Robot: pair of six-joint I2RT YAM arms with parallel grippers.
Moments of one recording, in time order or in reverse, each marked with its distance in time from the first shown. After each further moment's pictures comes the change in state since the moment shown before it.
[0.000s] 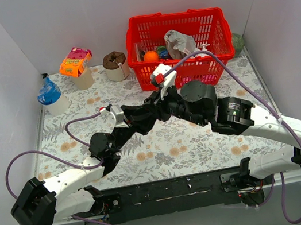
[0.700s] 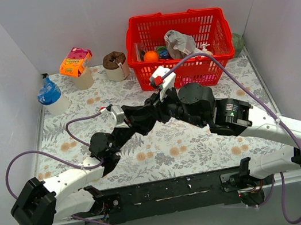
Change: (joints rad) left arm 0.000 -0.001 0.000 -0.007 0.011 -0.002; right arm 0.000 0.000 -0.032 -0.010 0.008 0.016
